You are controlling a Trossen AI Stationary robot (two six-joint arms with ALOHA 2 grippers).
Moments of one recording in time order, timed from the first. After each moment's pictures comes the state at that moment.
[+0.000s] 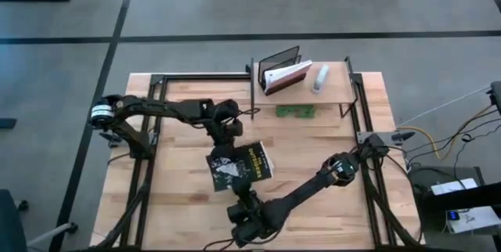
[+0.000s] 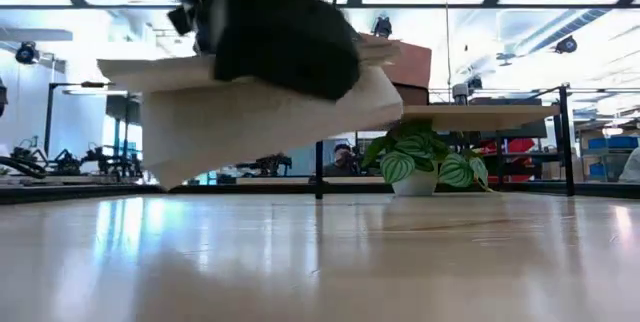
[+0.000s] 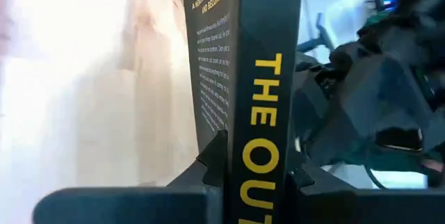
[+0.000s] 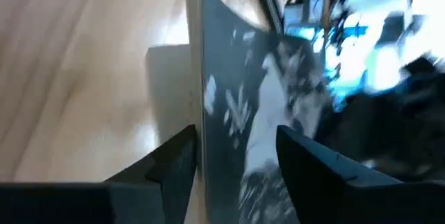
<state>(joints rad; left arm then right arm) 0.17 1.53 1.08 -0.50 0.74 -0.18 0.54 2.52 2.34 -1.14 1.03 -0.06</state>
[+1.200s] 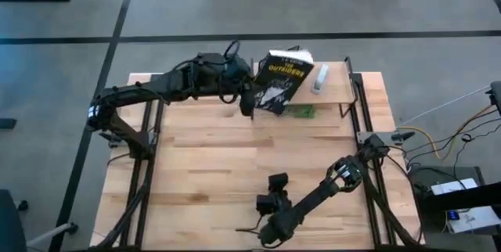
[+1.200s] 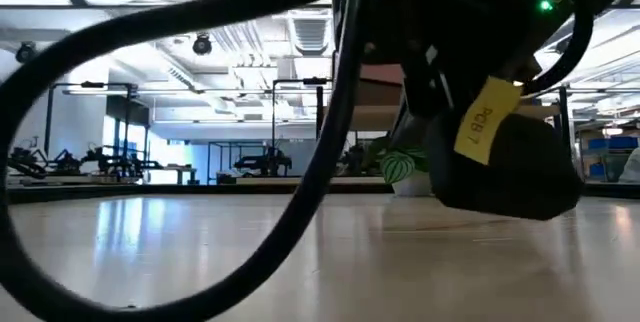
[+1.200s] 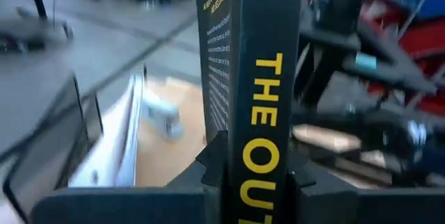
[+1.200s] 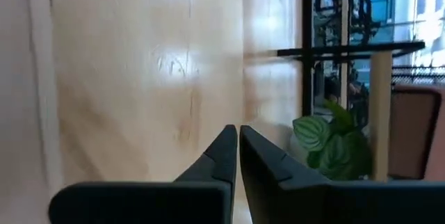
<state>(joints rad) 0.17 1.52 1.65 -0.29 -0.05 -0.20 0.63 2.49 2.03 -1.57 0.94 0.80</state>
